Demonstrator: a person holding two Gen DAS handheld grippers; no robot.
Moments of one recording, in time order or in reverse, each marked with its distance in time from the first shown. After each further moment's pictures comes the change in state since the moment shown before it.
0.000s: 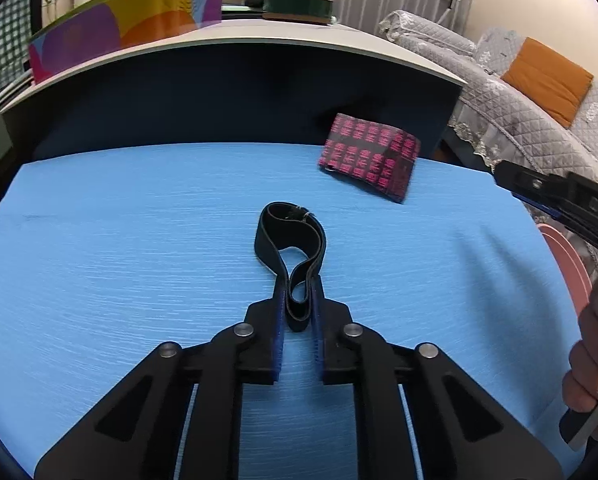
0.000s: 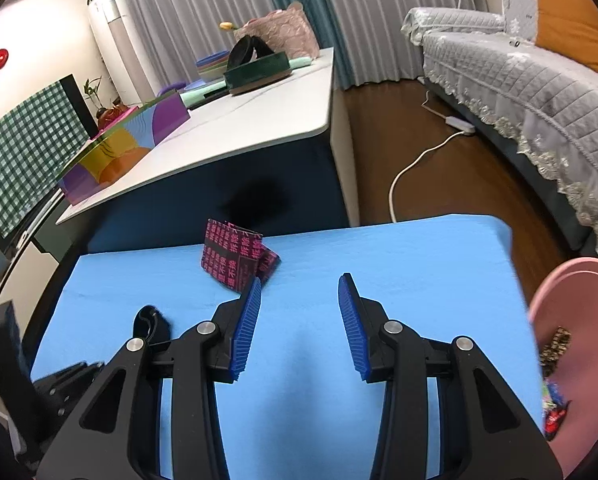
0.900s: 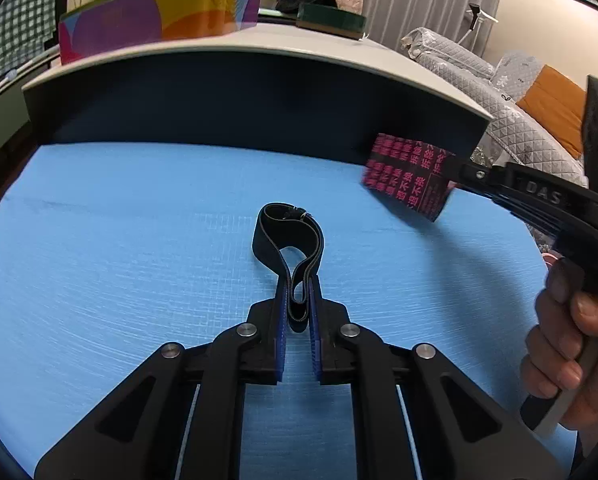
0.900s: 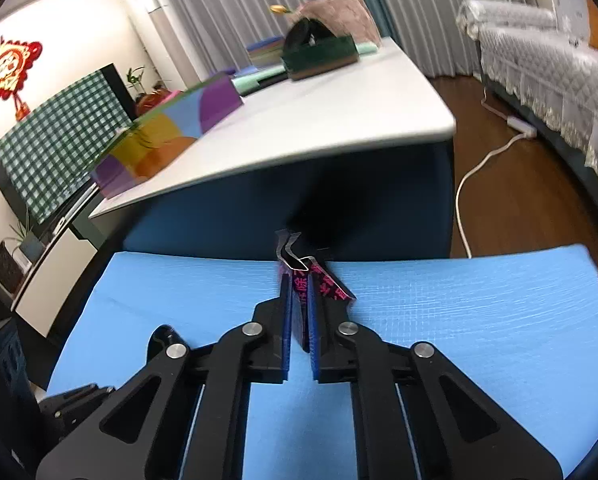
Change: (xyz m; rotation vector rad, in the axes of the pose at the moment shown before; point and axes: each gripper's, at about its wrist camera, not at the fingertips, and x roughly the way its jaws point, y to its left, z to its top) left arm -0.010 0.021 0.003 -0.080 -0.028 0.000; right arm 0.041 0.042 0.019 -0.068 0.017 0.180
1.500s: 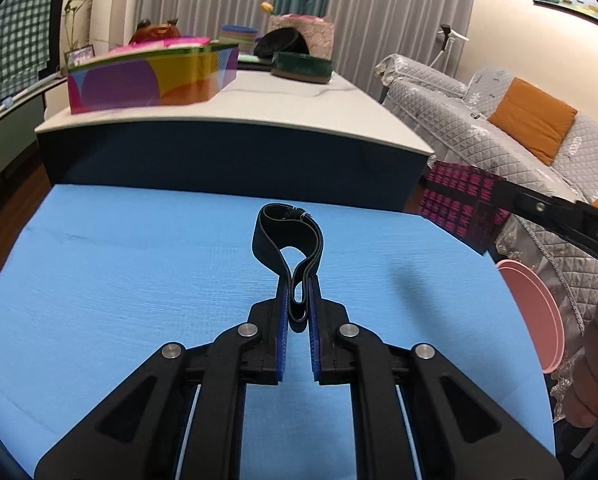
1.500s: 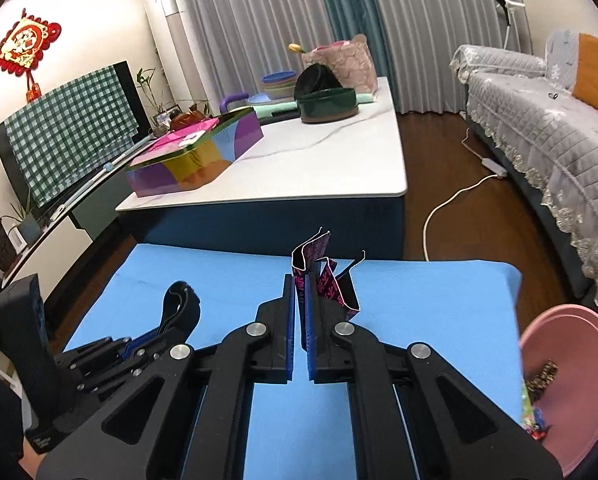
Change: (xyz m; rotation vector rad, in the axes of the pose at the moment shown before) left arm -0.067 -0.012 0.000 0.049 -0.112 -0.058; right arm -0.124 0.041 -0.013 -0.084 -0.061 -0.089
